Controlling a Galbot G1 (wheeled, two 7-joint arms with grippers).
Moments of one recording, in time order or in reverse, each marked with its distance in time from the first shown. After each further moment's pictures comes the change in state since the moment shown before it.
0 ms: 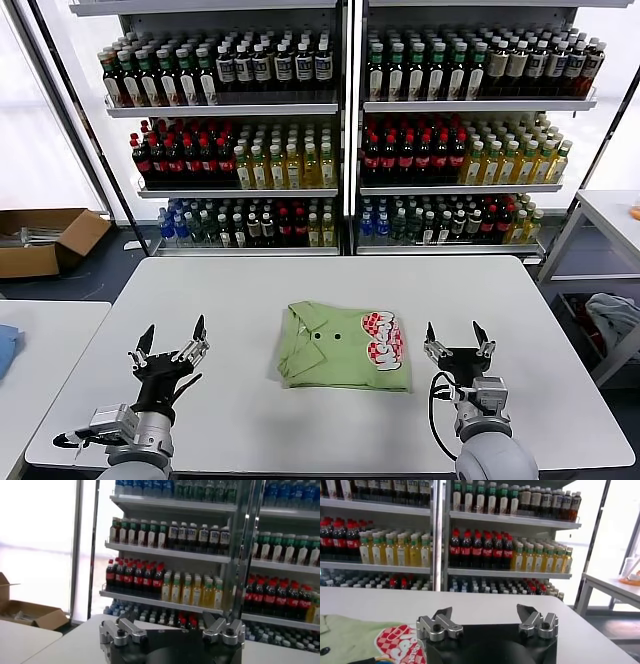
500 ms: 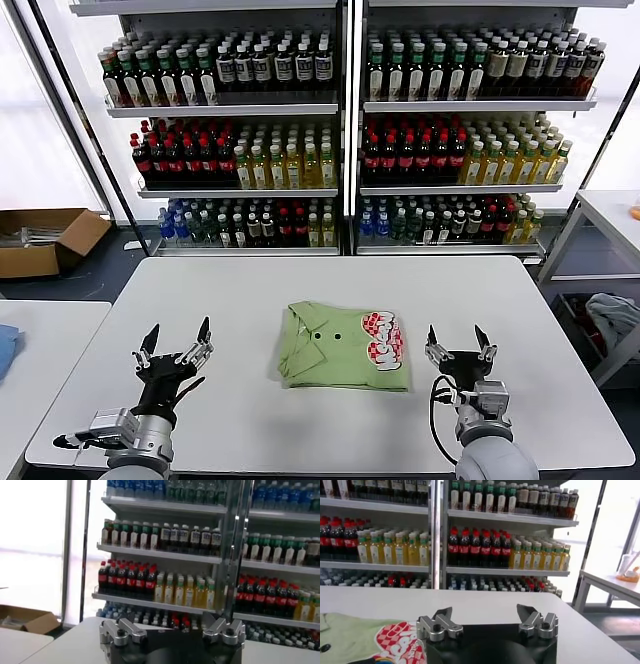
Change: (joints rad) left arm 0.017 0.002 -0.004 -0.009 0.009 -0.012 0.045; right arm -0.019 0.006 0.004 0.009 0.002 0.004 0.008
